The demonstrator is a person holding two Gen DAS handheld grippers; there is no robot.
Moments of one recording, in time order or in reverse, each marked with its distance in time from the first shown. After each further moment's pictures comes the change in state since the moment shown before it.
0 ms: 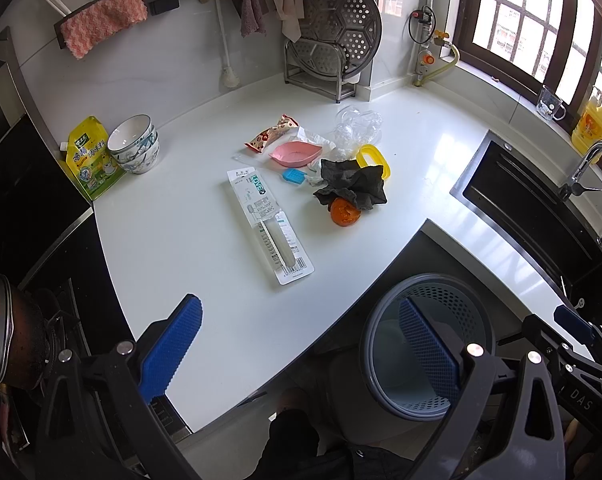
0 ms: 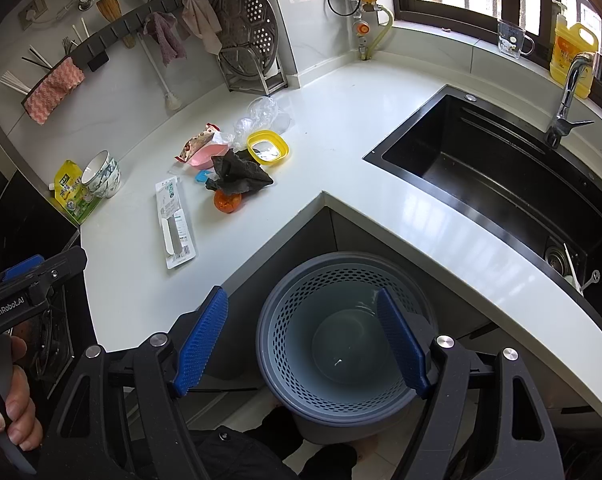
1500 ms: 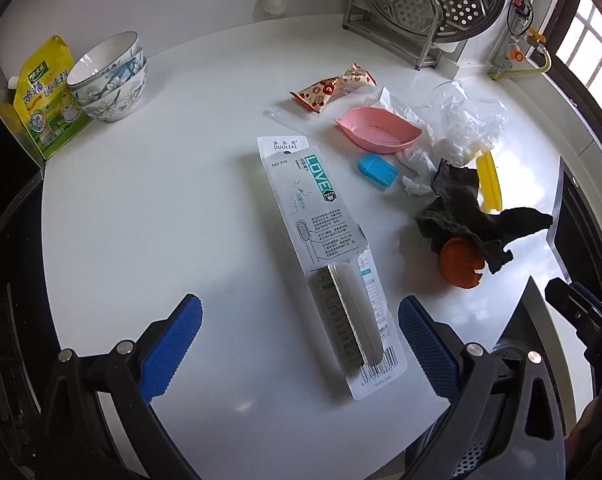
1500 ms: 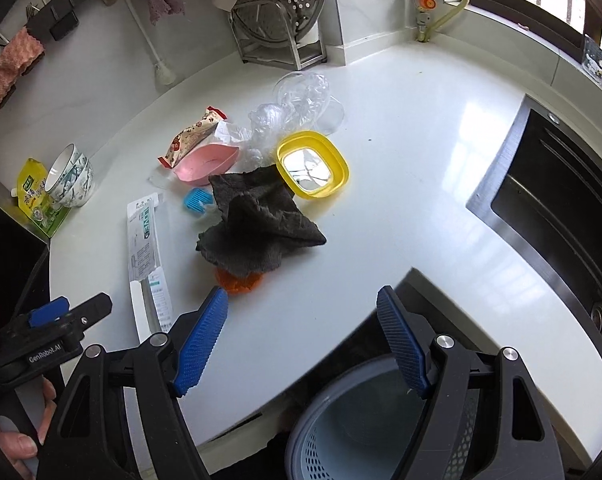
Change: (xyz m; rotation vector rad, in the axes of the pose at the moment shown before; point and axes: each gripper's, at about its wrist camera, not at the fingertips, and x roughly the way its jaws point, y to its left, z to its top) left arm 0.205 0.089 0.060 -0.171 0.171 -0.030; right arm 0.194 0.070 0.117 -0.077 0.086 0.028
